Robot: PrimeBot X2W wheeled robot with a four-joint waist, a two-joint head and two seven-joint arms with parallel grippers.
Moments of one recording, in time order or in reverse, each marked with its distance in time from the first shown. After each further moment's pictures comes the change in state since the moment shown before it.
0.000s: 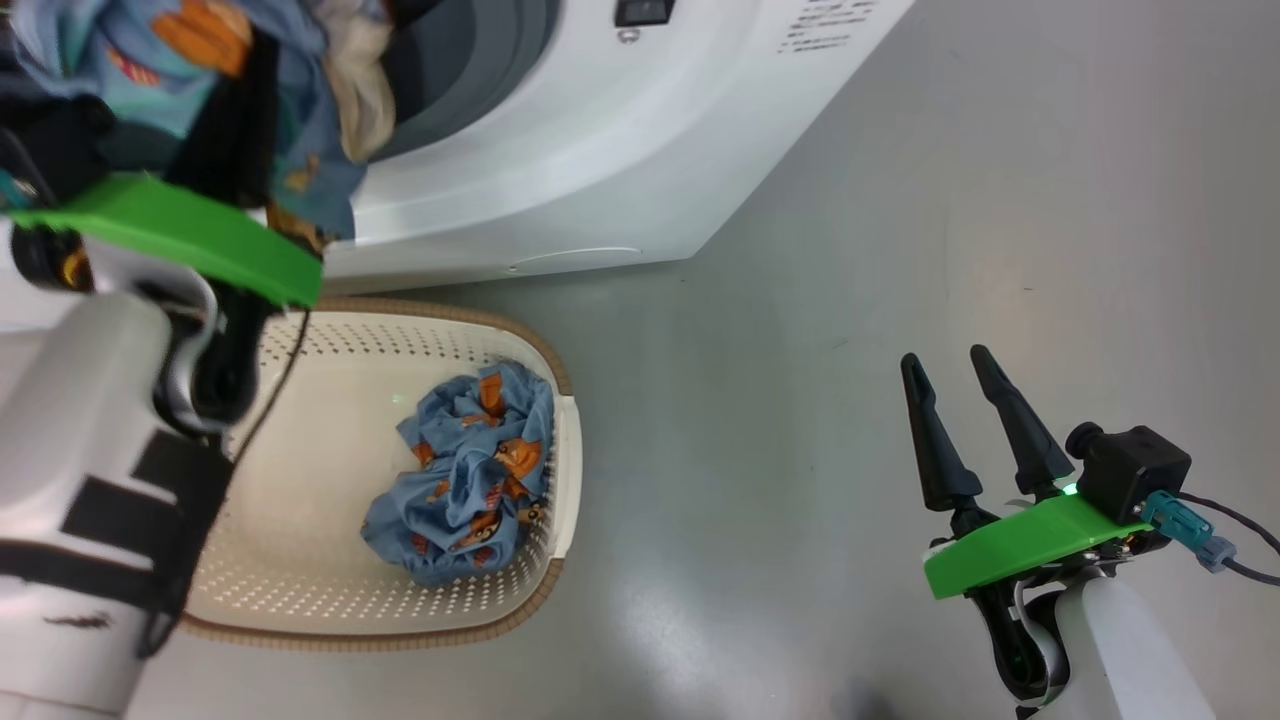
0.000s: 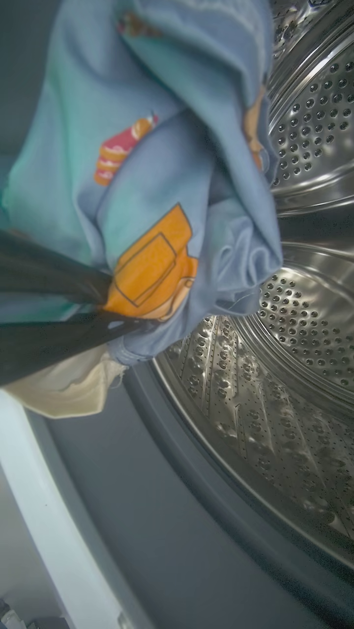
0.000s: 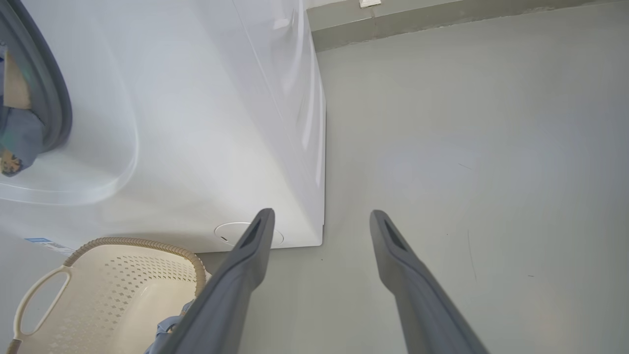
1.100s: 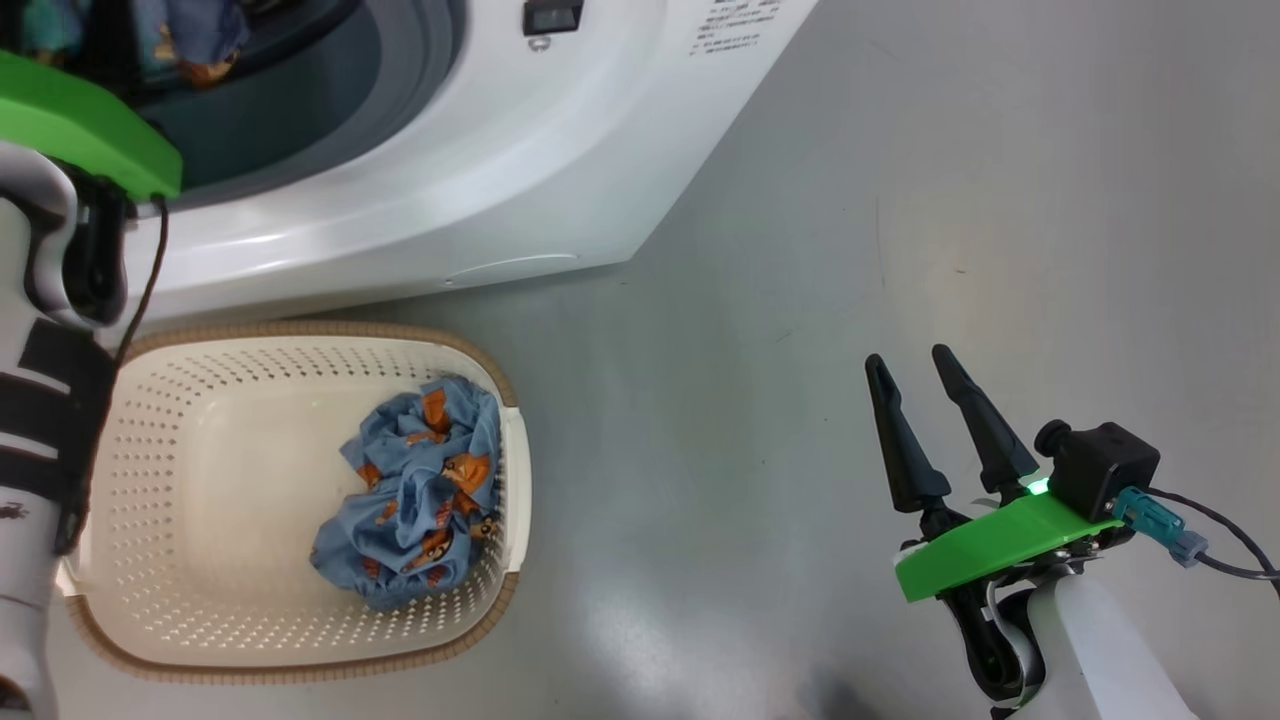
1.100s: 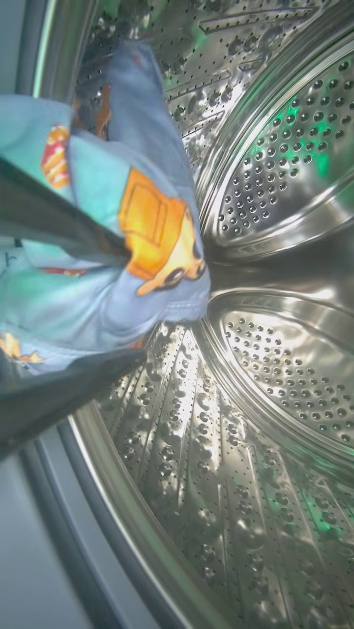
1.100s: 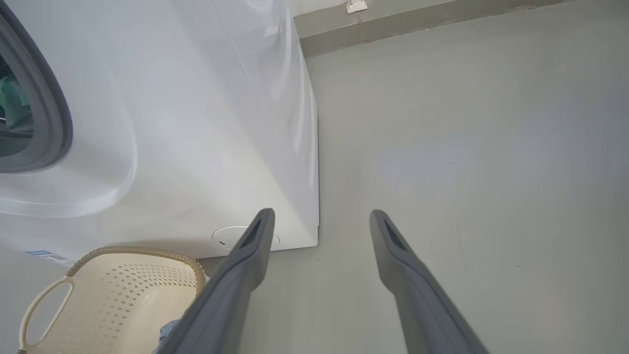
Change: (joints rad) left arm -0.234 0.014 0.060 0.326 0.145 0.000 -0.001; right arm -0.012 0.006 0.062 0.003 0.052 0.000 0.000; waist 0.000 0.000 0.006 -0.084
